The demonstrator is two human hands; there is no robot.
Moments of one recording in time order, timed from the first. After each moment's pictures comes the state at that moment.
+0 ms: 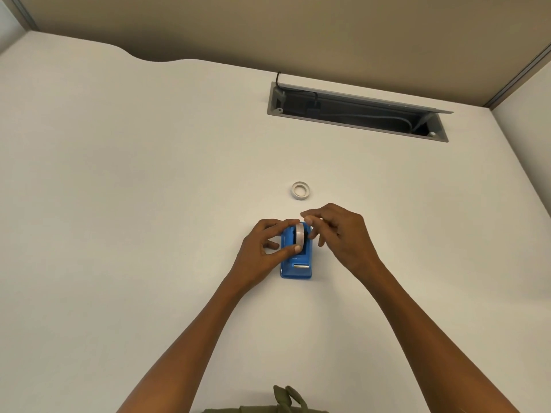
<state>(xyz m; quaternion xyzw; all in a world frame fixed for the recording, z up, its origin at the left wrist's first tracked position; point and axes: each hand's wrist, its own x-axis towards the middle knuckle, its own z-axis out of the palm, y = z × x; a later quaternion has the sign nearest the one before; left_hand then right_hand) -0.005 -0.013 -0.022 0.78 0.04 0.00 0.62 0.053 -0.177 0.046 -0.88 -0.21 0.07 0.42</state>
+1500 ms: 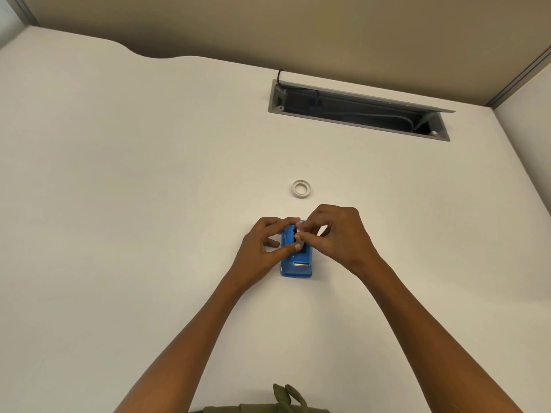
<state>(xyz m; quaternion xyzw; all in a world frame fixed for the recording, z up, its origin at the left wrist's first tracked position) -0.004 -0.013 -0.020 0.78 0.02 0.01 0.62 0.054 -0.171 0.051 -0.90 -0.25 0.08 0.36</state>
